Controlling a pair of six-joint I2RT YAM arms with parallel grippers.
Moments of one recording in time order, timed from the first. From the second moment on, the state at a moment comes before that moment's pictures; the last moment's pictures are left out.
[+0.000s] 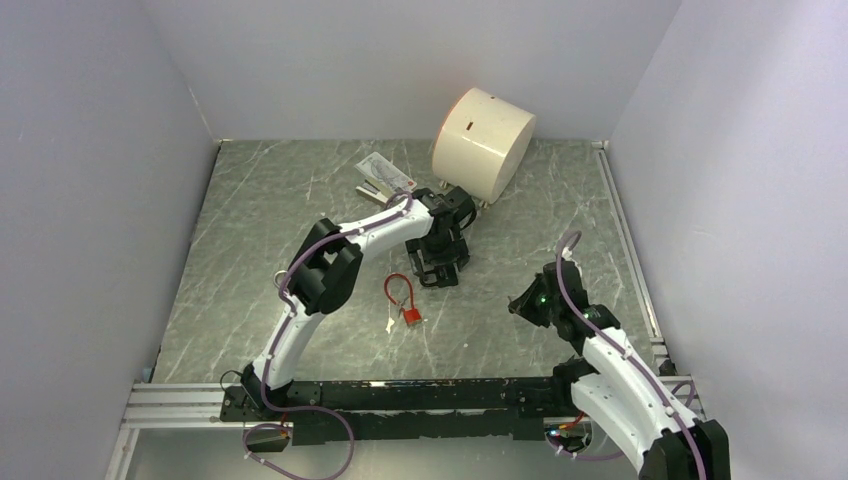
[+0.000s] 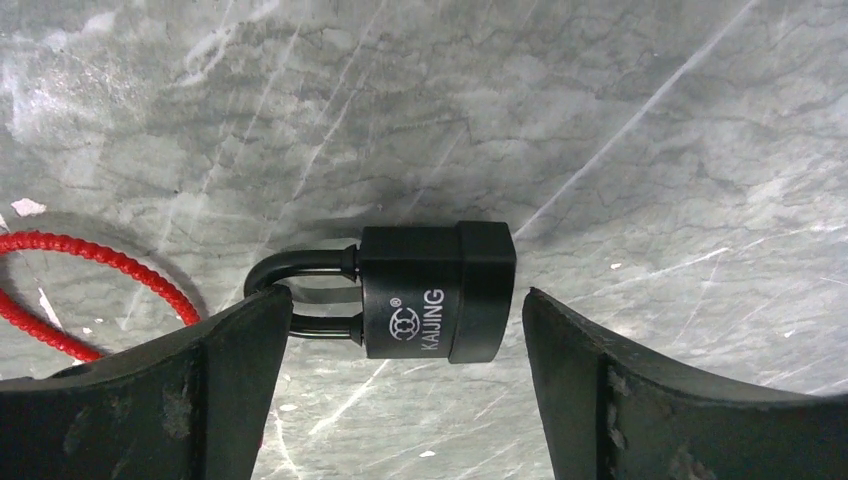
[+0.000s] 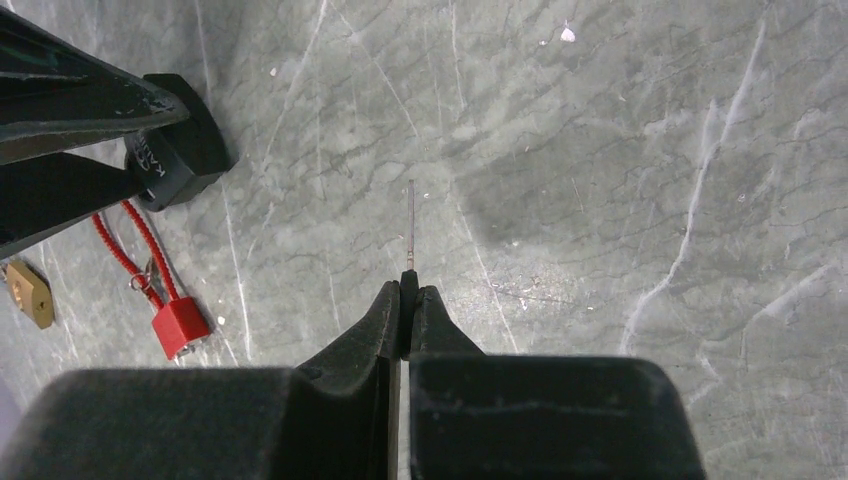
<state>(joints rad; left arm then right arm) -0.83 2.27 1.92 -1.01 -0.06 -1.07 0.27 0.75 0.36 -0.47 -0.03 0.79</state>
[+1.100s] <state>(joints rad) -0.80 2.25 2.00 -0.96 0.01 -0.89 0.27 0.67 0.35 -0.54 -0.05 0.79</state>
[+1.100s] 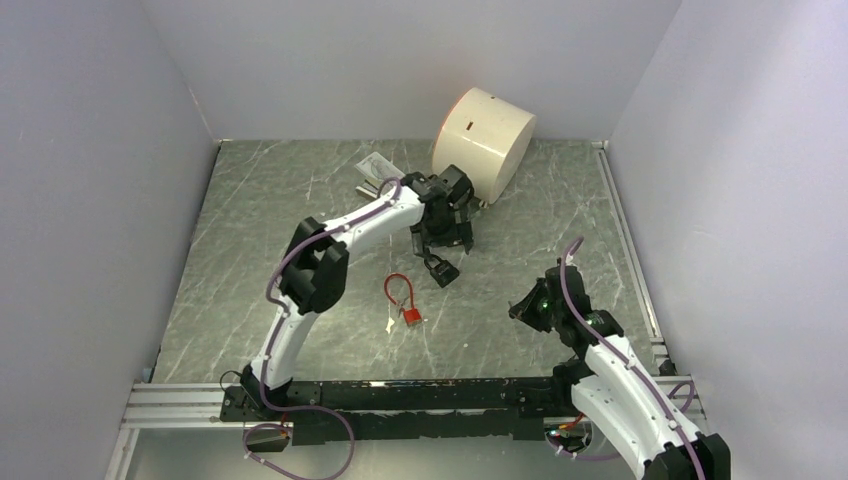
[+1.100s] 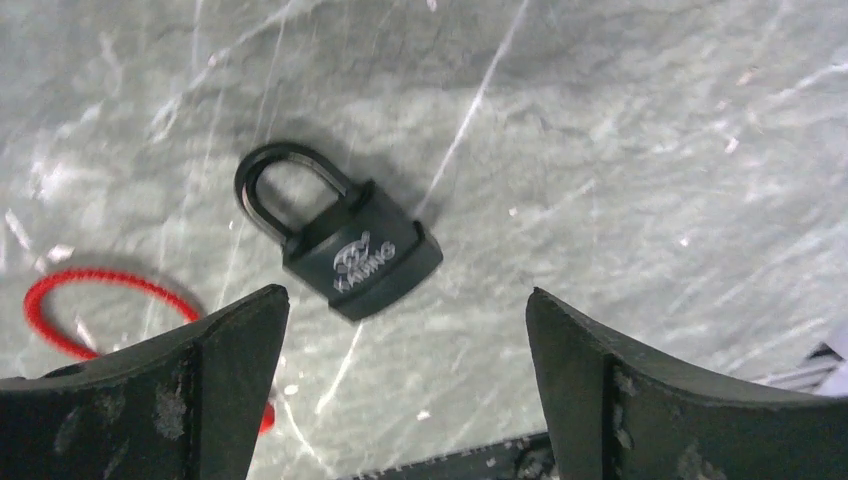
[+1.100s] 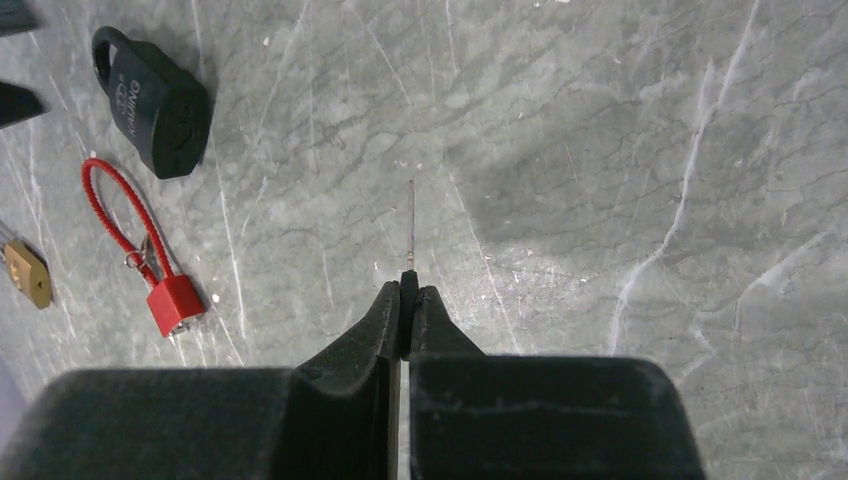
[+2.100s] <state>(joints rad) -0.79 2.33 1.97 -1.07 0.00 -1.19 0.27 0.77 0.33 -0.43 -0.11 0.75</state>
